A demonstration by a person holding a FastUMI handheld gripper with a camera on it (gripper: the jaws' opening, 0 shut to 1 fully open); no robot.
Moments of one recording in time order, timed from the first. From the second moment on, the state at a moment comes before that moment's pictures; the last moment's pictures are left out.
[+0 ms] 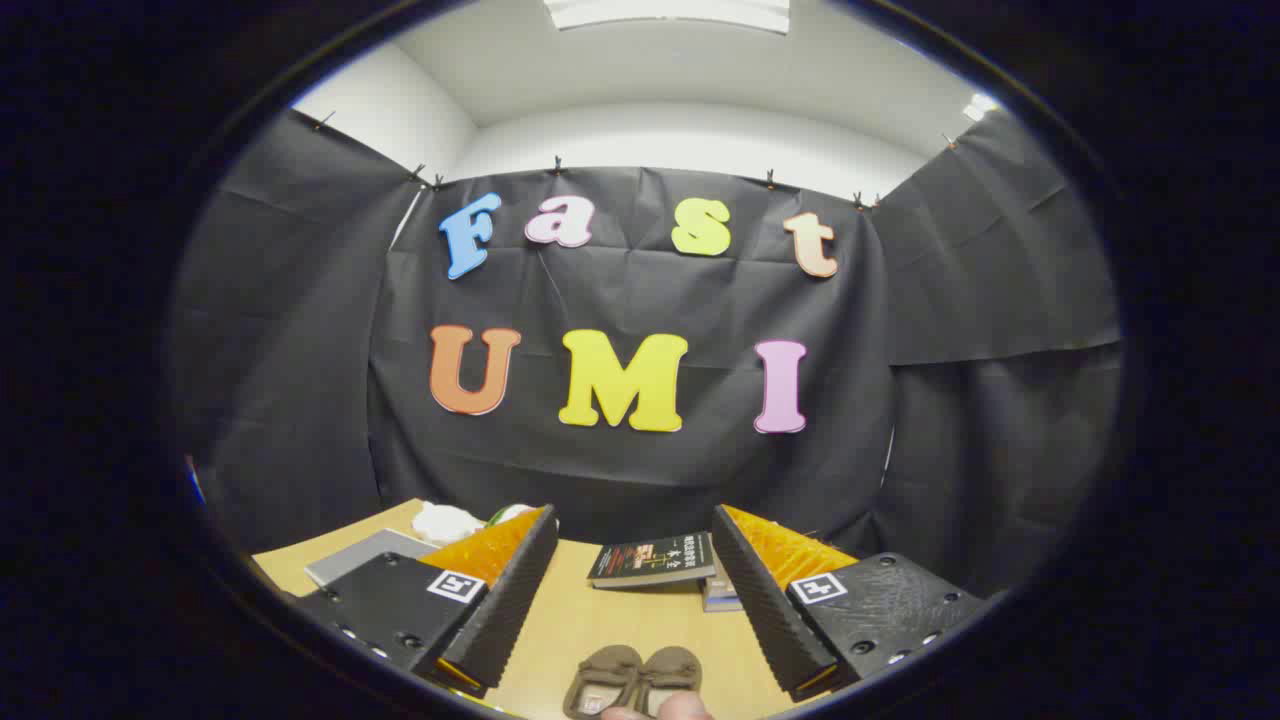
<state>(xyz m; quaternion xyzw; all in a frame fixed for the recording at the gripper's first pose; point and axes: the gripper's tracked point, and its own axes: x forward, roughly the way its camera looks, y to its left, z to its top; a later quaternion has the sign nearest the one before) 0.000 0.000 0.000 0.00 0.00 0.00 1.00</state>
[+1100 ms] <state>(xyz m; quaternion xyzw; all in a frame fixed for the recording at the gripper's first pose) 0.028 0.016 -0.024 0.02 0.04 0.06 1.00</state>
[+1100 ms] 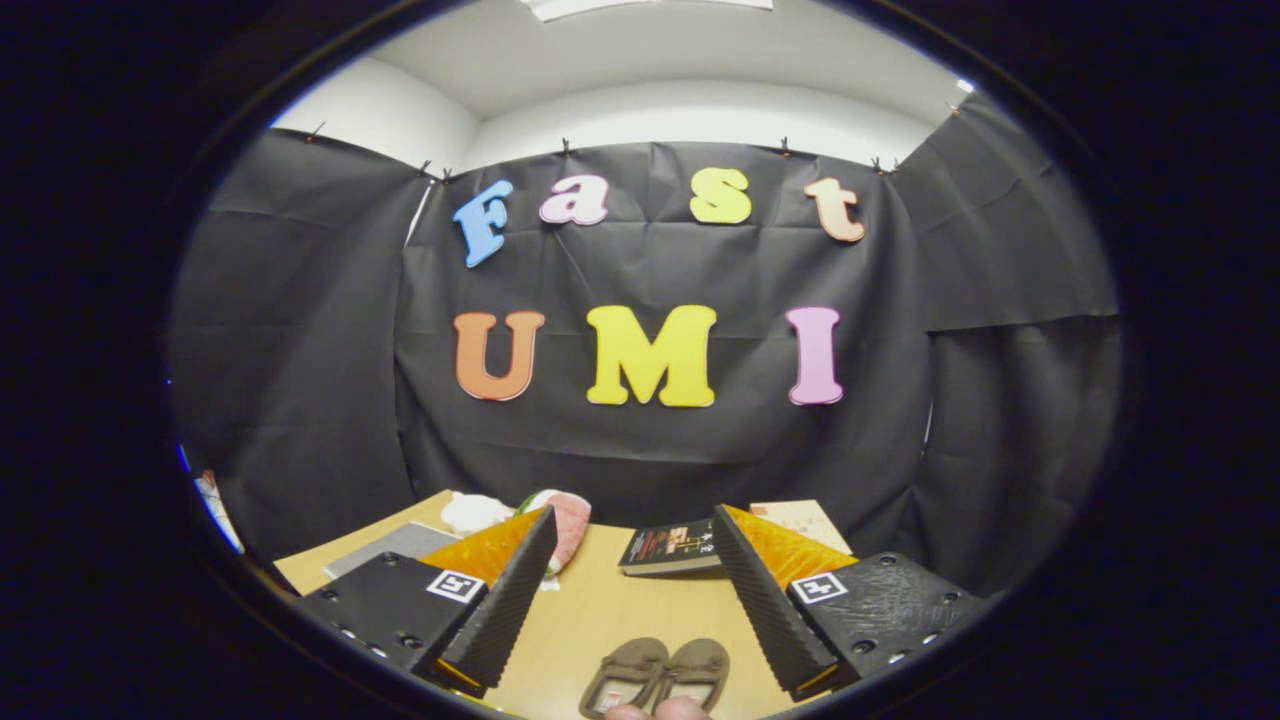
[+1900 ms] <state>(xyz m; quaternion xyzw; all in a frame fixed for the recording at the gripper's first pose) 0.061 0.166 -0.167 0.15 0.22 0.30 0.92</state>
